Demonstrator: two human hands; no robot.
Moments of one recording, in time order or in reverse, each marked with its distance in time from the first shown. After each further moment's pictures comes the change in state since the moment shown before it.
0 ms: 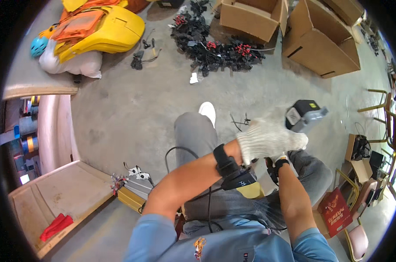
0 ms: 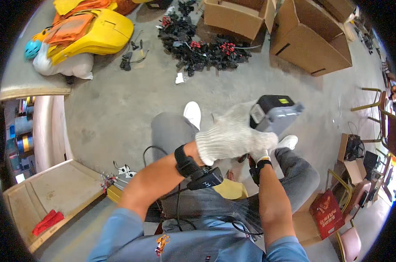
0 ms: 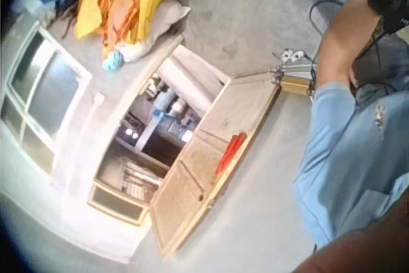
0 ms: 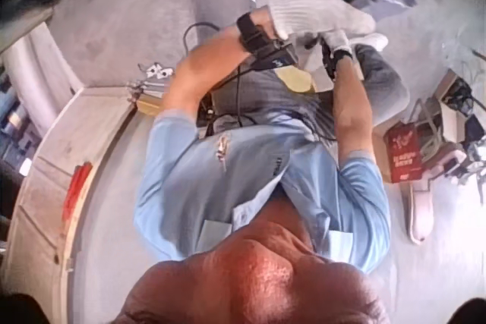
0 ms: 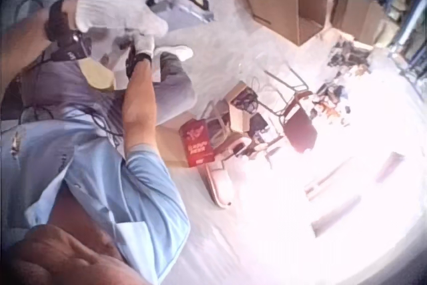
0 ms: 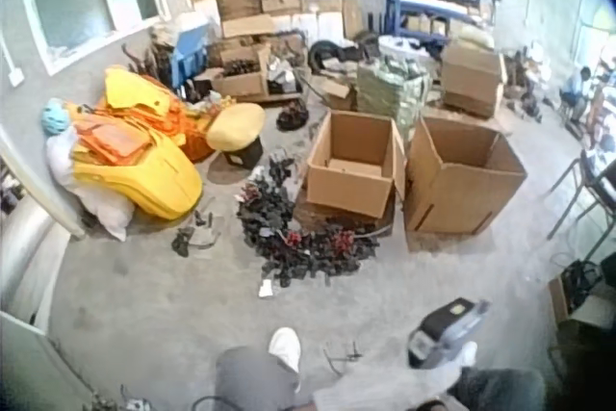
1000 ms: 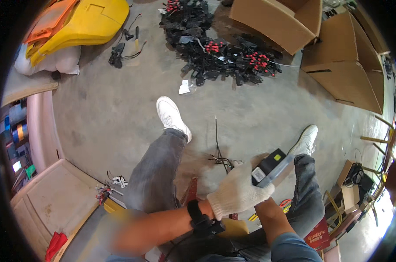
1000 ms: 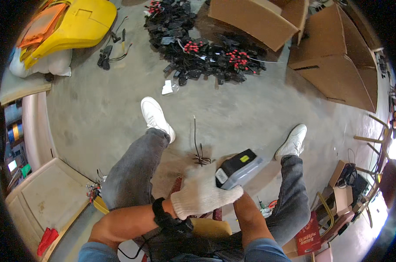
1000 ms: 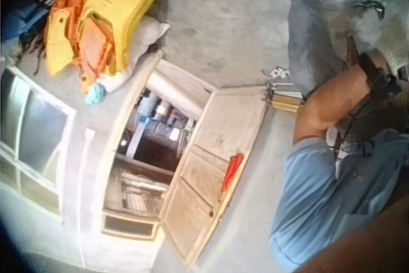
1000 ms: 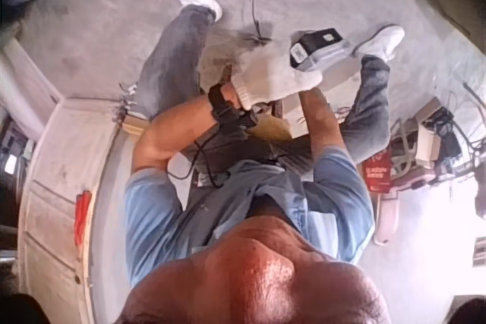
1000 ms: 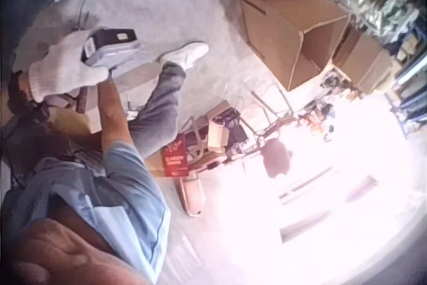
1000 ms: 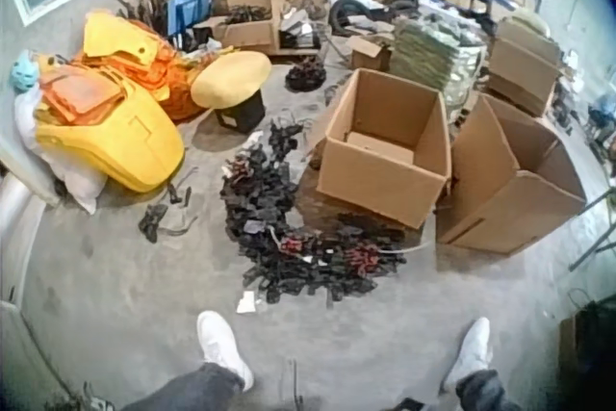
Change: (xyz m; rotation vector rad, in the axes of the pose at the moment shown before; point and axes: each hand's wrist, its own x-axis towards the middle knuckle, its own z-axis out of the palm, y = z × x) left_hand 0.047 -0.106 -0.066 -0.065 0.264 -0.283; right_hand 0.056 -0.042 0.090 -0.497 -0.400 -0.290
